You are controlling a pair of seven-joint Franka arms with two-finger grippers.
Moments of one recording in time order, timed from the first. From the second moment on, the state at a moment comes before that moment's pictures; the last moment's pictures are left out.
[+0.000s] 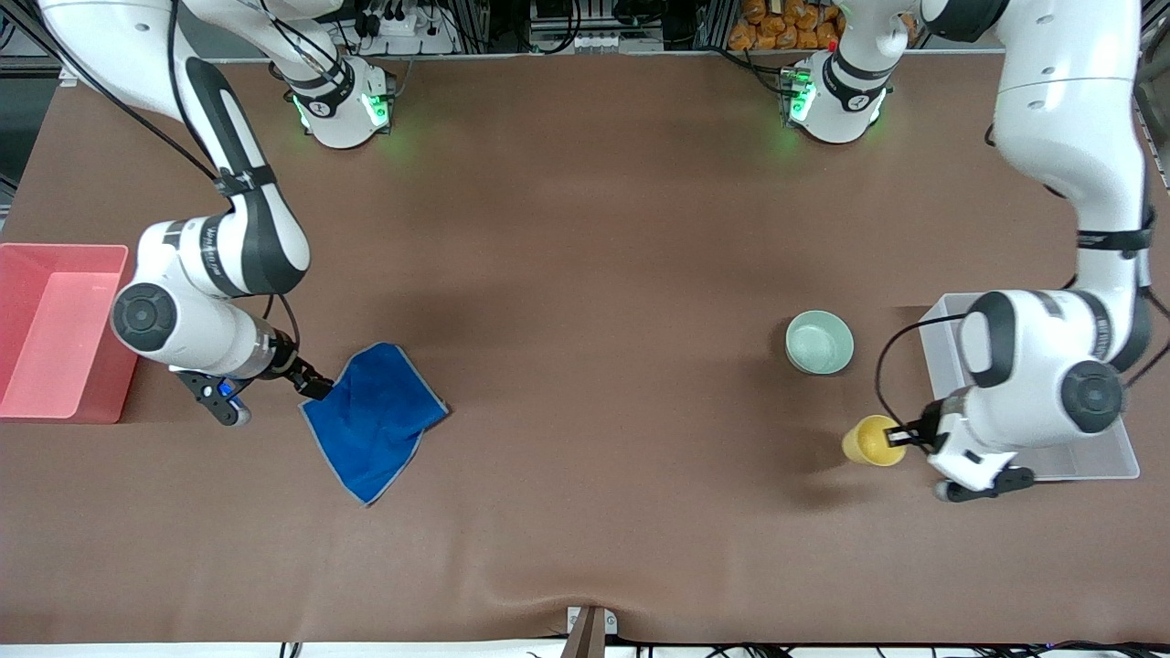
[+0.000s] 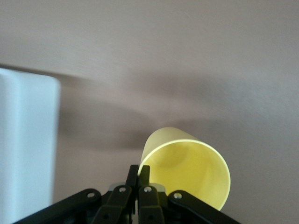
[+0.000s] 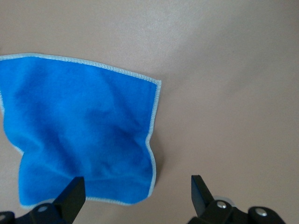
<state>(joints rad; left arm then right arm) -0.03 0.66 0.02 -1.41 -0.08 2.03 -0.16 0.13 0.39 -0.01 -1.91 0.04 2.20 0.84</state>
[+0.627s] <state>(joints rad) 0.09 0.60 0.24 -1.41 -0.12 1.91 0.34 0.13 0.40 -0.01 -2.07 0.04 2.47 0.93</state>
